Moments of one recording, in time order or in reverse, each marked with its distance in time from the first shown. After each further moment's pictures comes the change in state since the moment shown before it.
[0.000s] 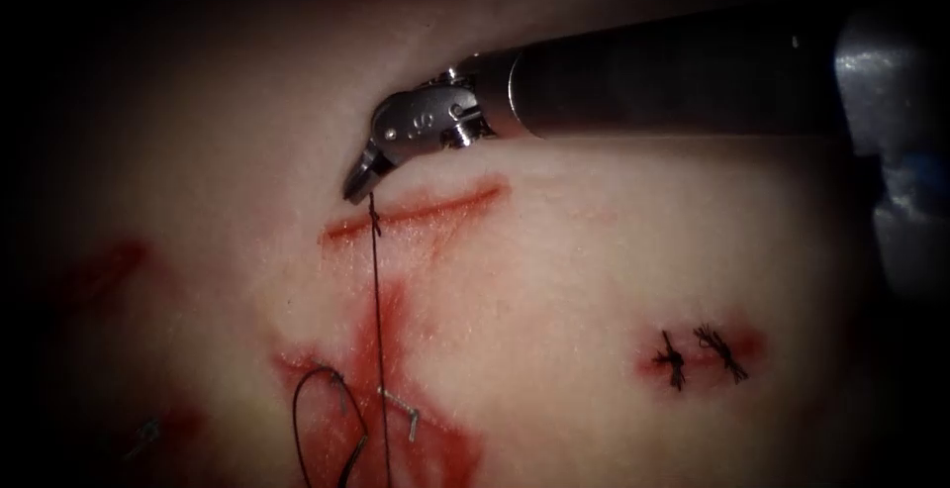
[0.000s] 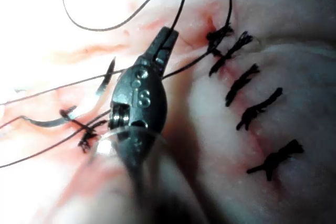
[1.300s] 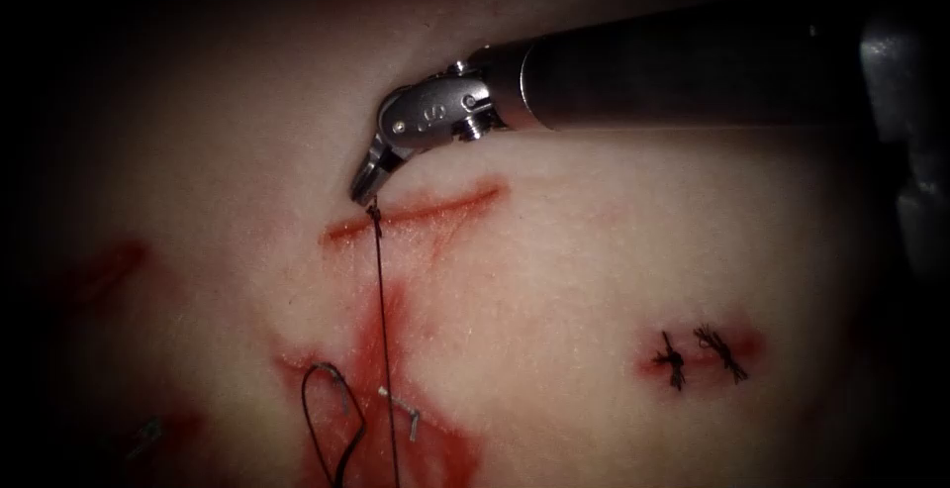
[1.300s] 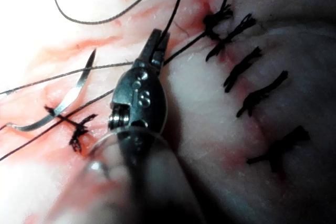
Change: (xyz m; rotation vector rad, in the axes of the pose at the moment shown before) right arm 0.001 -0.001 0.000 0.260 0.035 -0.116; left arm -0.004 0.002 0.003 0.004 -0.081 -0.017
